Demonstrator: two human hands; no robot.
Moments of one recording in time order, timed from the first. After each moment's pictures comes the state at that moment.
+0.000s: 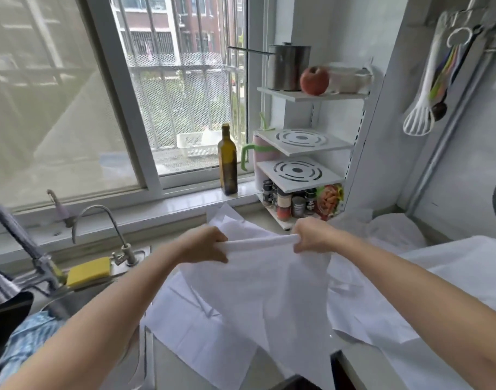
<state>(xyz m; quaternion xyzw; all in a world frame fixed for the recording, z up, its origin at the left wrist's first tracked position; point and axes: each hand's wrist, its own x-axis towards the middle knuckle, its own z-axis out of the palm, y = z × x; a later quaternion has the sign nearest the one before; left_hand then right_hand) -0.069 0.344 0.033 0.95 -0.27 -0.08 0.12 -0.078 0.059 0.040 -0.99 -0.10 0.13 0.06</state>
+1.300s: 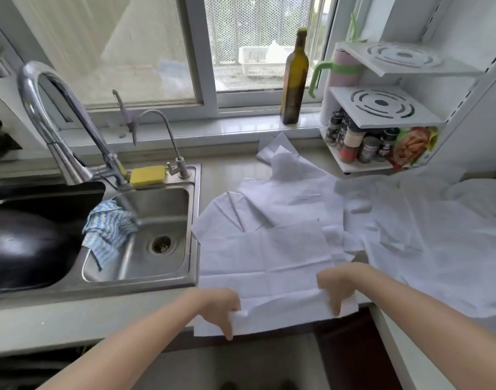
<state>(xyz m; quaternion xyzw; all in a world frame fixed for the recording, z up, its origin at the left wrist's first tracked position) -0.239 0.375 -0.139 0.86 -0.20 -0.46 0.06 -0.158 0.108 -0.120 -0.82 -0.27 0.48 -0.17</state>
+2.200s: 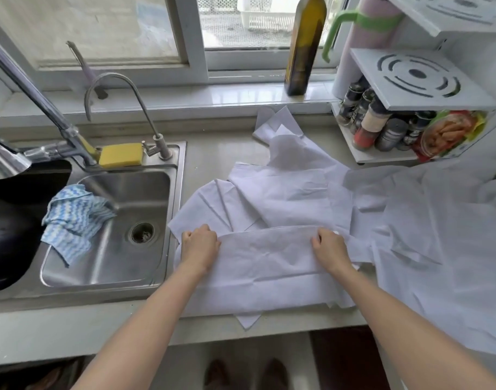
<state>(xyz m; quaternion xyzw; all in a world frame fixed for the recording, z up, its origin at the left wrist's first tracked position) -0.120 0.385 -0.205 0.99 0.10 -0.13 0.04 -0.077 0.110 -0.194 -0.96 0.04 0.13 0.23</state>
